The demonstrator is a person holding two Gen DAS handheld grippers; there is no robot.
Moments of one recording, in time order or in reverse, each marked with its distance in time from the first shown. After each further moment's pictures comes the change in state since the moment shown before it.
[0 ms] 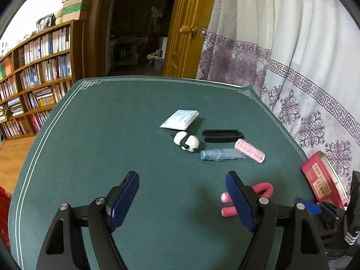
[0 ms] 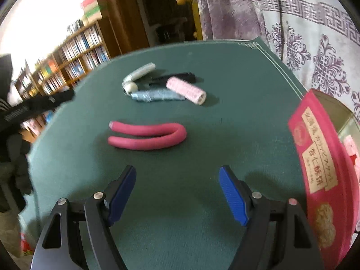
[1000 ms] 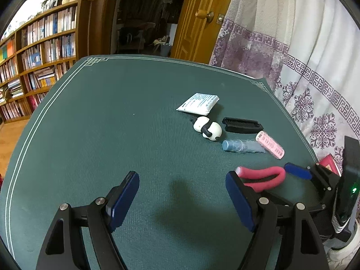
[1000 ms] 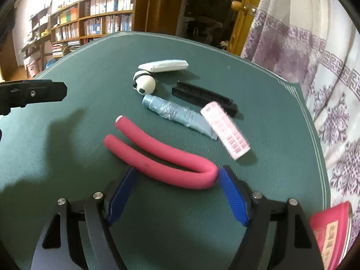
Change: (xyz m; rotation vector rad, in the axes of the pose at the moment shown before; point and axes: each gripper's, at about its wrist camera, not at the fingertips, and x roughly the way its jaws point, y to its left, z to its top) left arm 0.037 0.034 -0.004 -0.069 0.087 -0.001; right arm 0.076 0.044 0.054 -0.379 0.013 -0.078
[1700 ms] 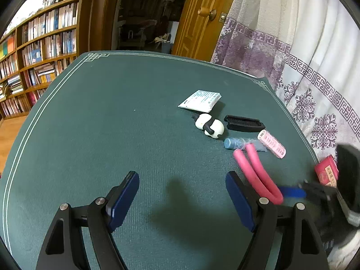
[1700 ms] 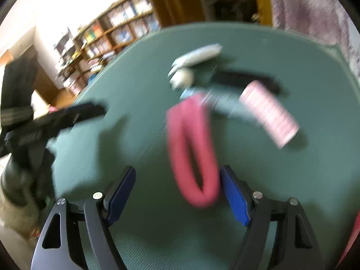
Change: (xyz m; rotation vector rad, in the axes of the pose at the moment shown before) left arm 0.005 0.005 -0.001 -0.012 0.016 -0.010; right arm -0.001 -0.011 -0.007 0.159 0.099 0.438
